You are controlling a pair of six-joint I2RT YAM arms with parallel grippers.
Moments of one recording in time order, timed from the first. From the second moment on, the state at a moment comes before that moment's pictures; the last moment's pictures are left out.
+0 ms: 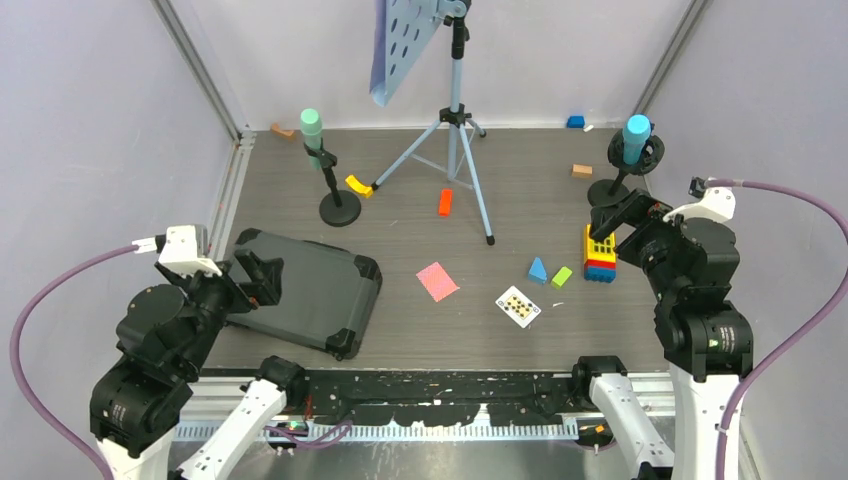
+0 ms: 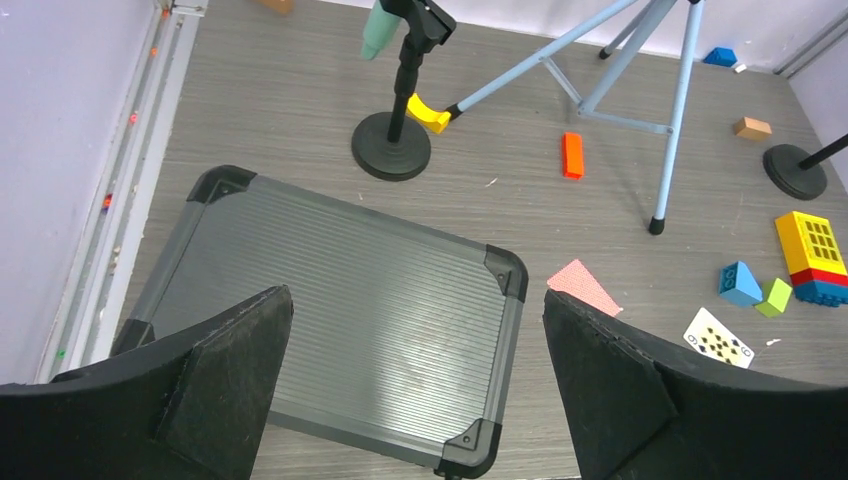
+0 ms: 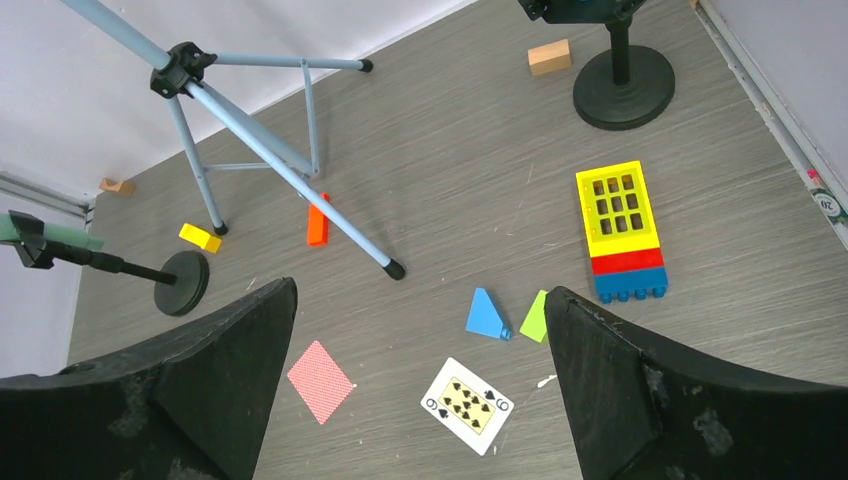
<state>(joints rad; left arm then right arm) -0.38 0.48 1.31 -1.07 -0.27 -0.28 0.00 0.66 1.25 -0.88 0.07 0.45</state>
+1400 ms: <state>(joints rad) -0.38 0.45 1.09 -1.03 -0.34 -0.15 0.51 1.27 1.24 -0.42 0.12 0.40</state>
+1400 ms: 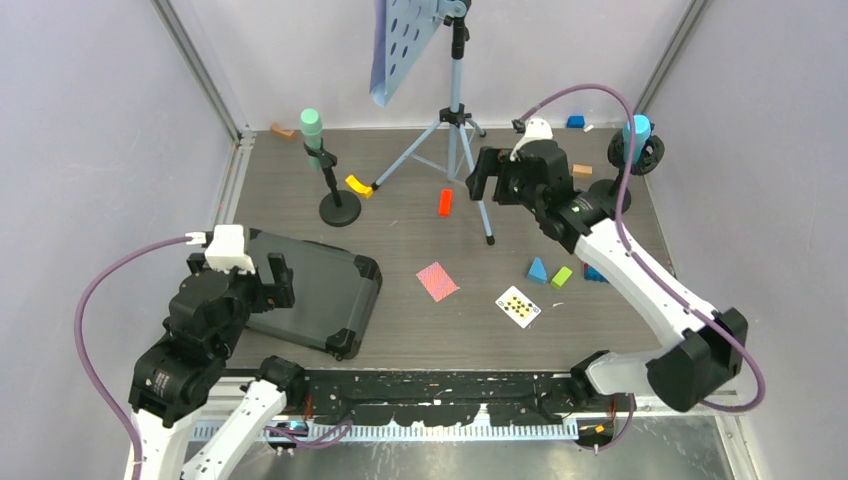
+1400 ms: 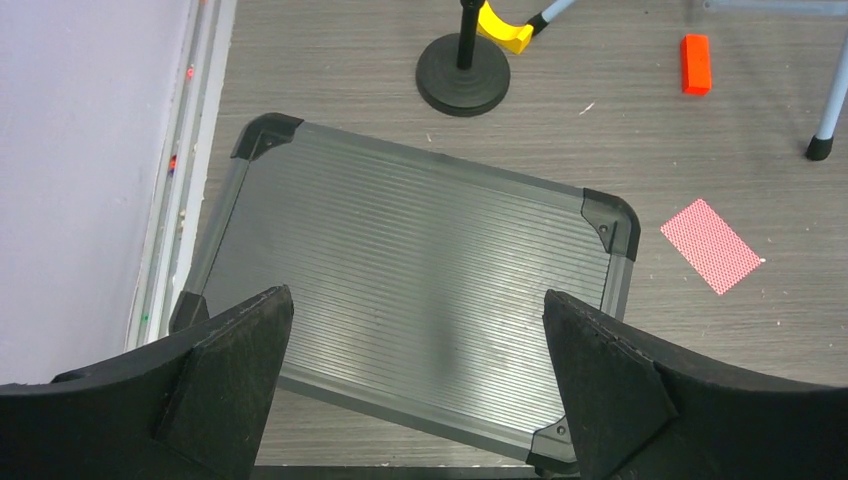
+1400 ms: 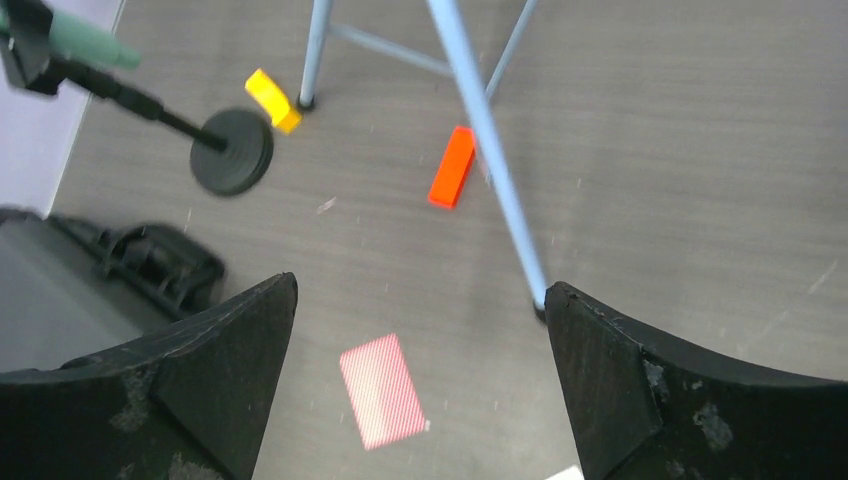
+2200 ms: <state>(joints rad) -0.38 0.43 1.09 -1.04 -0.39 -0.15 0.47 1.82 1.55 0.32 0.16 0.25</state>
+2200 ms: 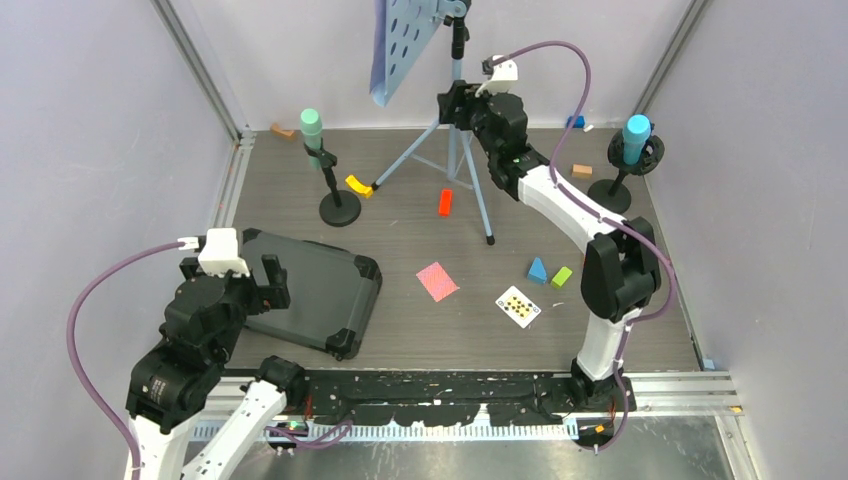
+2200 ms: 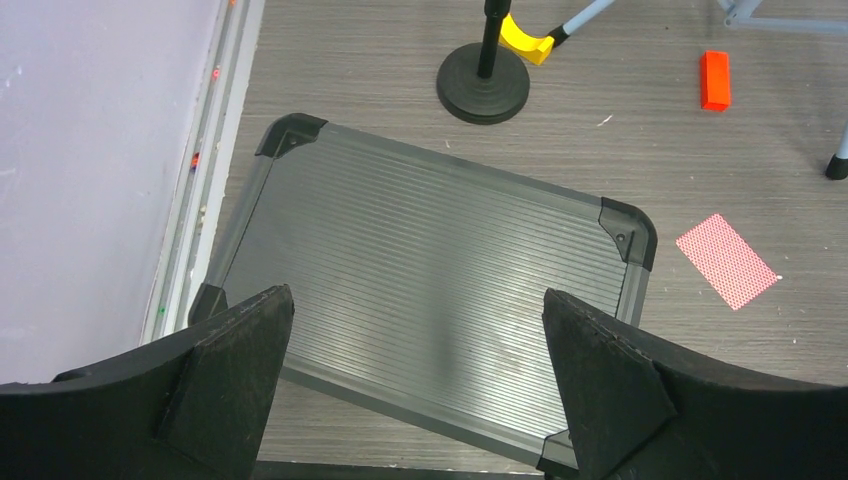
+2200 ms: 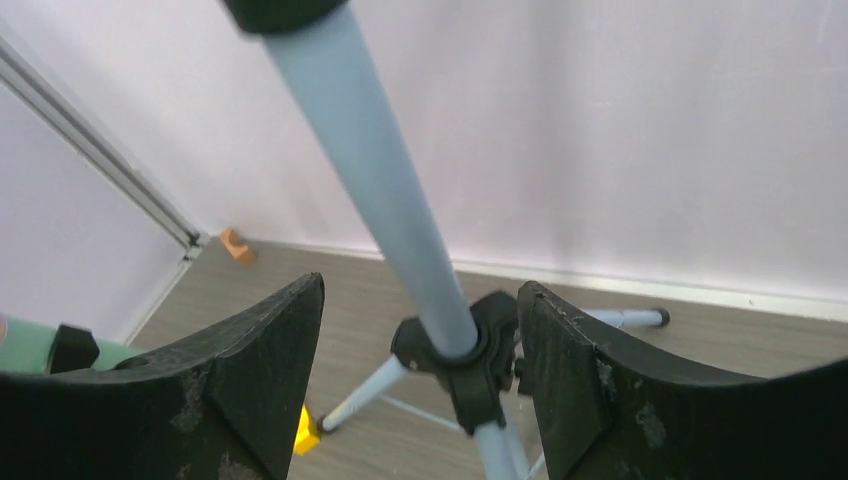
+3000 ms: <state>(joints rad) -0.39 0.43 1.08 -1.02 -0.40 -0.13 0.44 1.98 1.66 0.49 0.02 -0.01</state>
